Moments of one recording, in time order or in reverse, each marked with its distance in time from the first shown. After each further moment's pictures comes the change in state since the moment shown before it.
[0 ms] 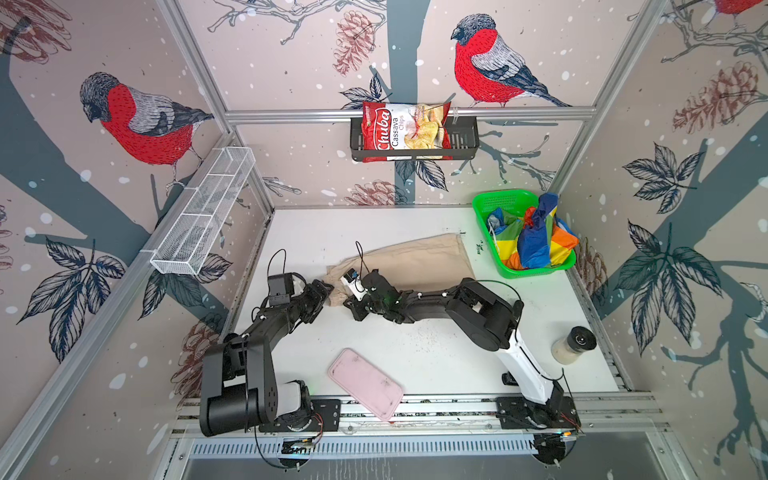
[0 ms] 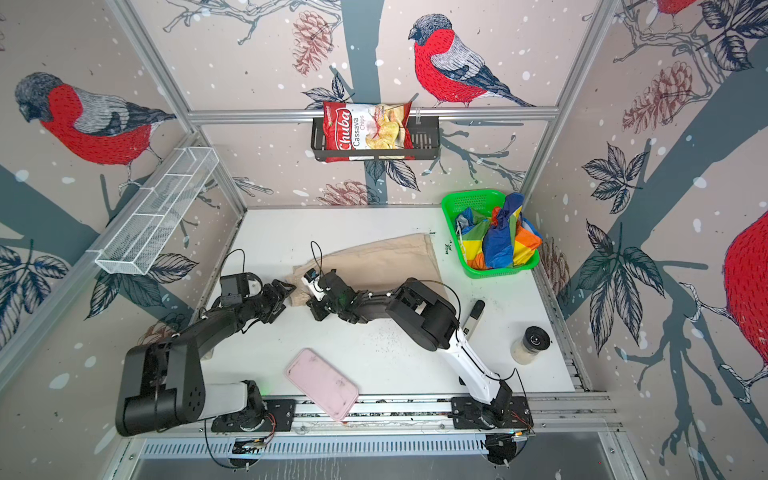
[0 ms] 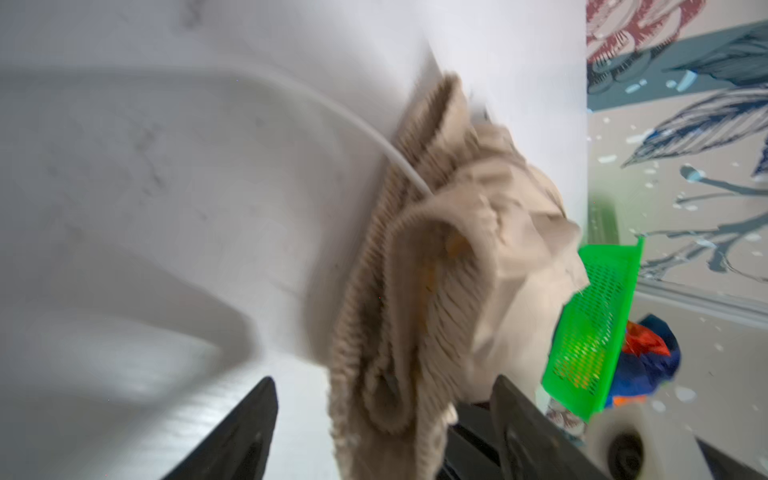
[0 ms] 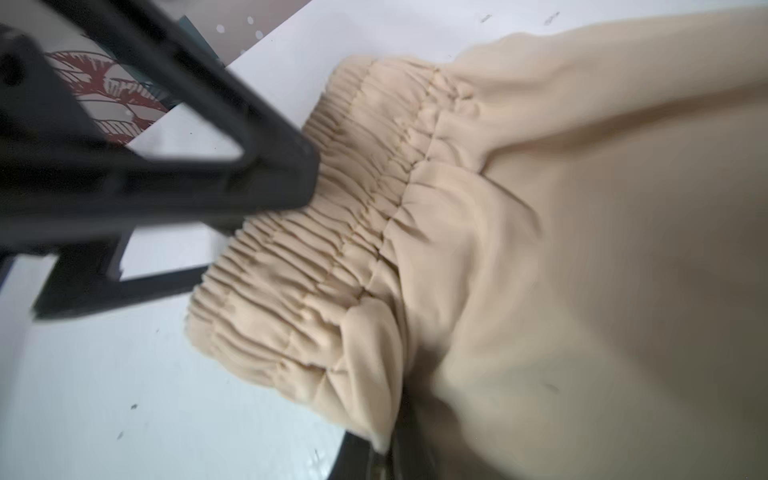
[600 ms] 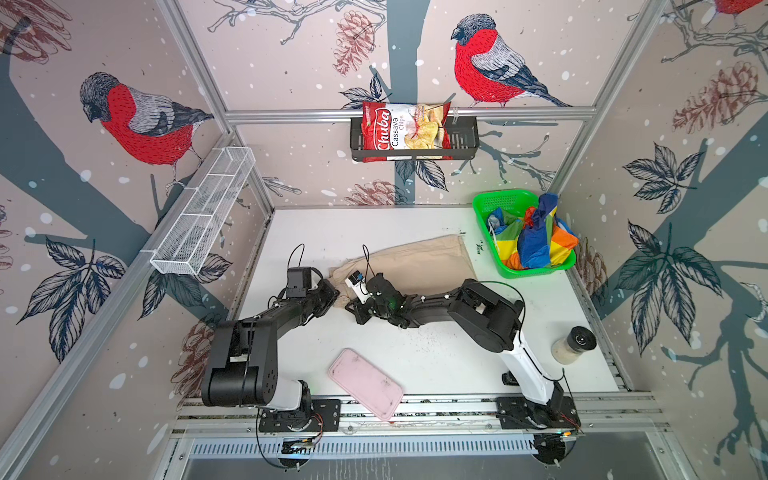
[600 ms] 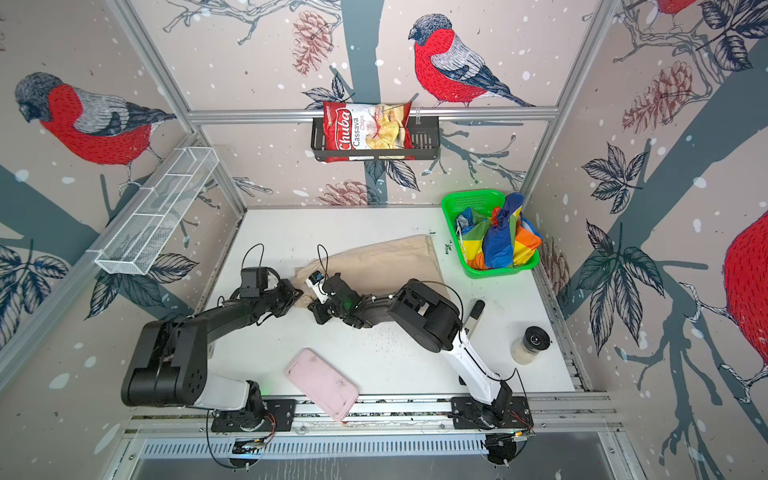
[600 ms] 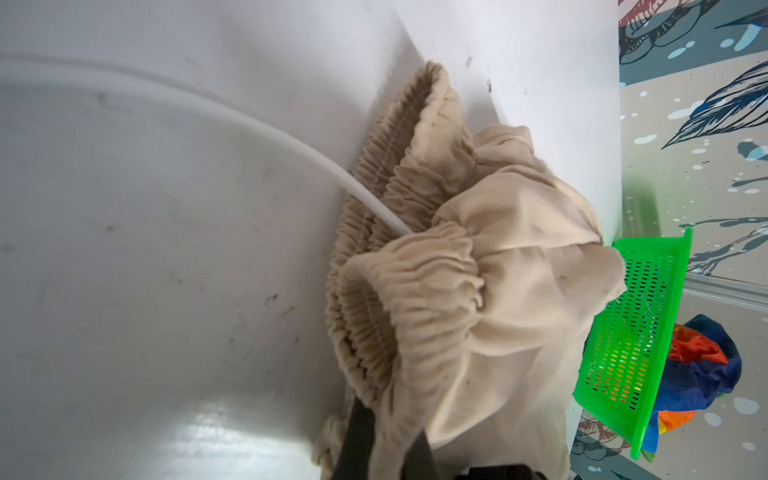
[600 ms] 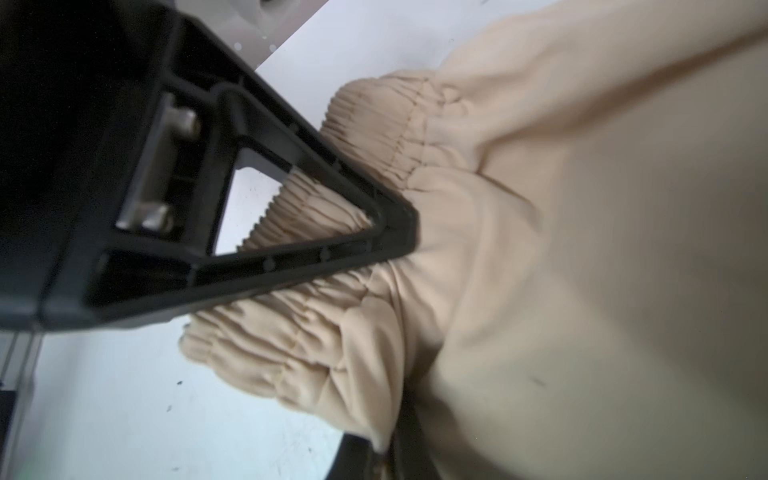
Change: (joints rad) left arm -0.159 0.109 0.063 0.061 -0.109 -0.052; right arm 0.016 -0.050 -0.089 0.063 -0.009 0.078
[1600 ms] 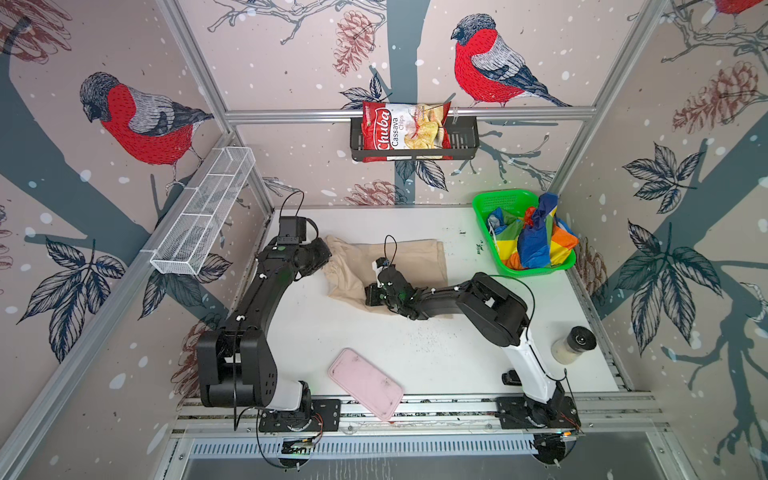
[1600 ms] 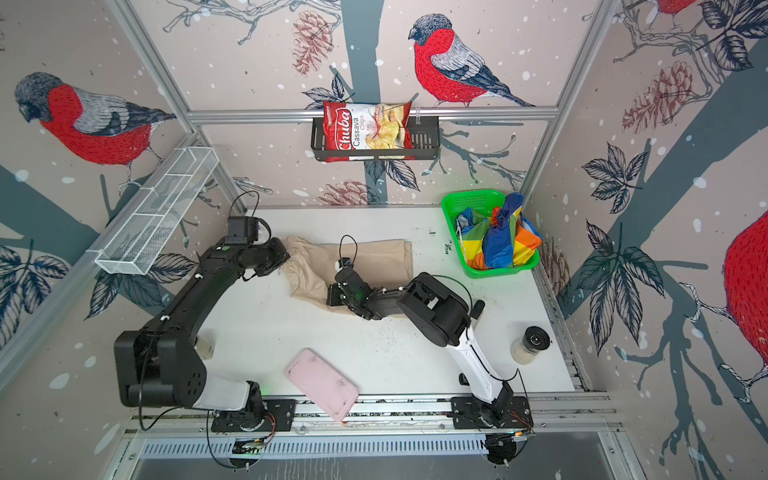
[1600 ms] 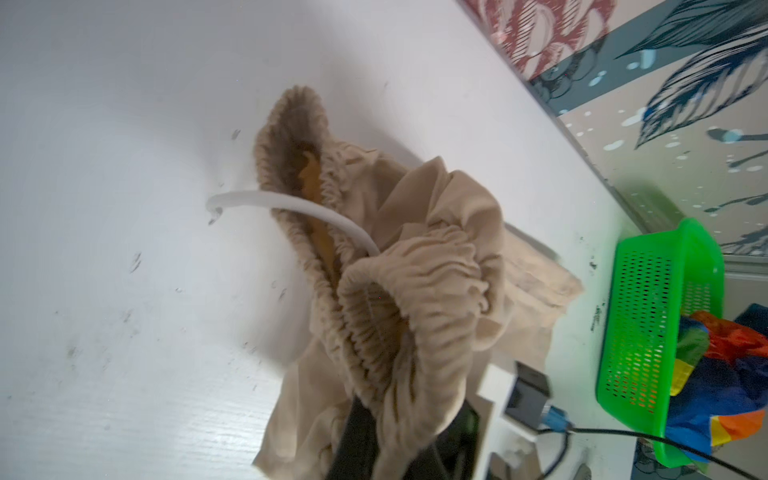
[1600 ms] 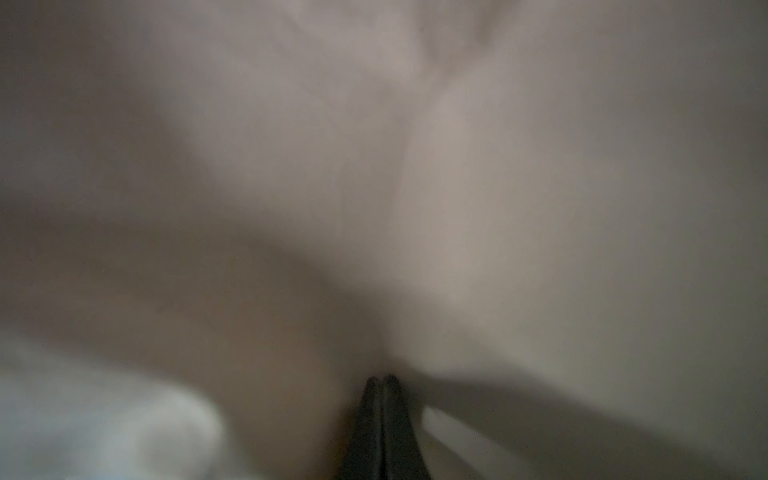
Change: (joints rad) left arm -0.044 -0.003 0.636 -0.632 -0.169 0.240; right arm -0.087 0.007 -0.029 0.032 0.105 0.392
